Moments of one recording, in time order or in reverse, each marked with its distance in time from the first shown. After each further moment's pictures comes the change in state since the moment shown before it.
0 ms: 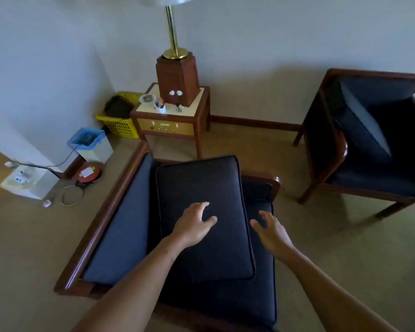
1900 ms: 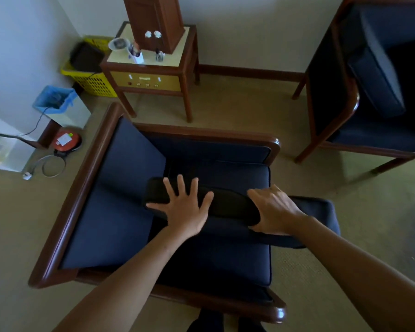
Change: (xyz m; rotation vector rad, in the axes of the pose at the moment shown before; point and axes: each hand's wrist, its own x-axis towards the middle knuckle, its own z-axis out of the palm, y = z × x) left_hand 0.039 -0.016 0.050 0.432 0.050 -0.152; right_hand 0.036 0.005 -0.025 -0.770 -0.176 -0.596
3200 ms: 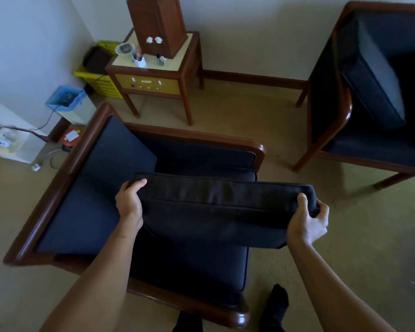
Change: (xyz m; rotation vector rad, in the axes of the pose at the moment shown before) left_hand 0.008 -0.028 0.002 -1.484 0.503 -0.527; right_hand -0.072 0.097 0.034 1.230 1.065 1.190
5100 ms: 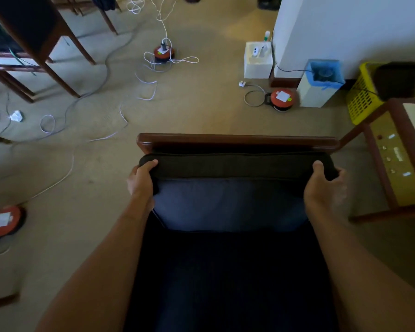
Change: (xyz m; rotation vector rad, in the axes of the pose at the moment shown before) left_hand 0.059 -0.041 -0.167 -0.646 1.254 -0.216; right_hand -0.209 -0.087 0.514 -0.586 -1.267 -0.637
